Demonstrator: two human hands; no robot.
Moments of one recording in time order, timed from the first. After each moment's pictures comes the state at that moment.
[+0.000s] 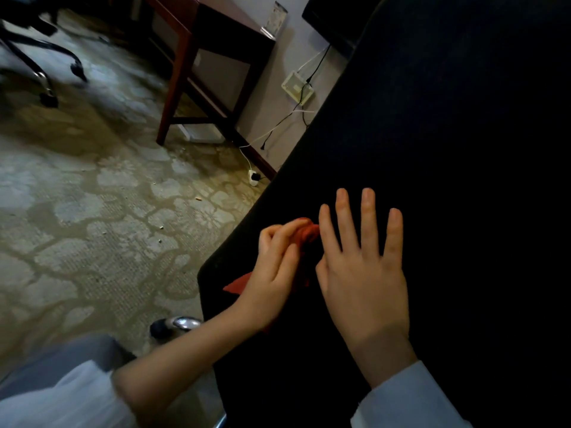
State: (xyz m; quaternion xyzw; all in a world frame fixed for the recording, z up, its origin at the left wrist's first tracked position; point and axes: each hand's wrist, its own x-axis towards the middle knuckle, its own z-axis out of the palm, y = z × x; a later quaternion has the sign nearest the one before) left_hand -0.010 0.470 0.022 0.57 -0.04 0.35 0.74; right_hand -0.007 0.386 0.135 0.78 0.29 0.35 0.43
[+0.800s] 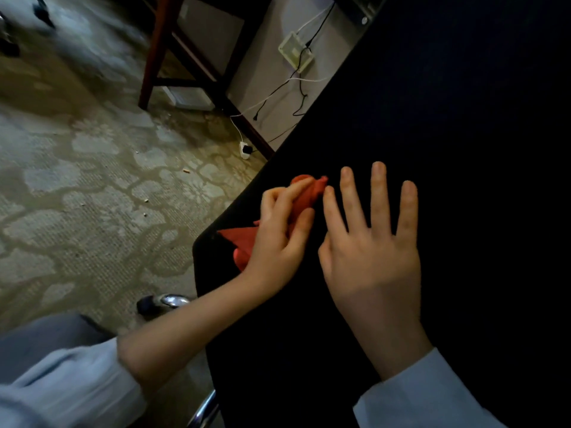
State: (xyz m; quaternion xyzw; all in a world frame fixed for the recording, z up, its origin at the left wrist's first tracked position) left_hand 0.024 0.479 0.025 0.58 0.01 0.45 0.67; right_hand -0.002 0.401 0.135 0.77 0.29 0.35 0.44
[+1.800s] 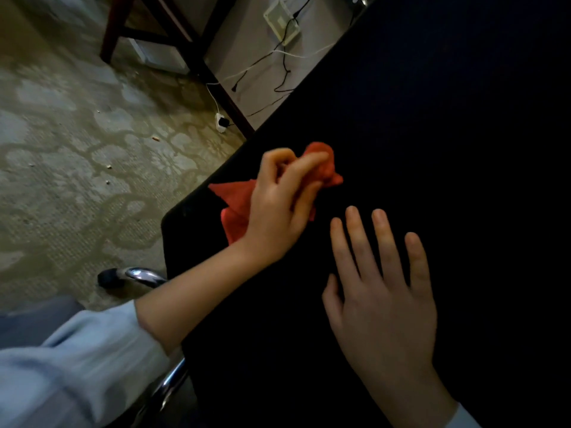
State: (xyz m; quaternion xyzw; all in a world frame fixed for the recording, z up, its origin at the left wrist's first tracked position) left_hand 0.043 0.469 0.038 0.59 0.02 0.57 0.57; right_hand -0.039 0.349 0.139 0.83 0.32 0.27 0.37
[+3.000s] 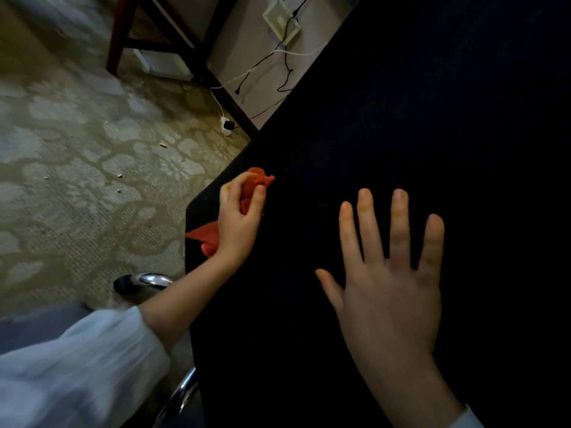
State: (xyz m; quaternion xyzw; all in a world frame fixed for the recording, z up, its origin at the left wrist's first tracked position) left_hand 0.062 0.483 -0.036 0.54 0.18 0.37 0.73; right_hand -0.038 0.367 0.136 0.82 0.22 0.27 0.46
